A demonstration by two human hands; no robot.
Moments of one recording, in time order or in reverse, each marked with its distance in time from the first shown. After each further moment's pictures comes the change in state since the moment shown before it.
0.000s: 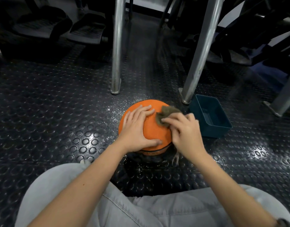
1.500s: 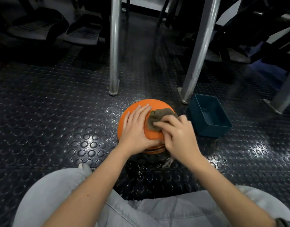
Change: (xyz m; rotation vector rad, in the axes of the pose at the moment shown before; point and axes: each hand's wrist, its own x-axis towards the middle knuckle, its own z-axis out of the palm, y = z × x) left_hand 0.003 0.008 0.010 0.025 0.087 -0.055; right_hand -0.001 -0.016 0.003 -0.006 0.026 -0.121
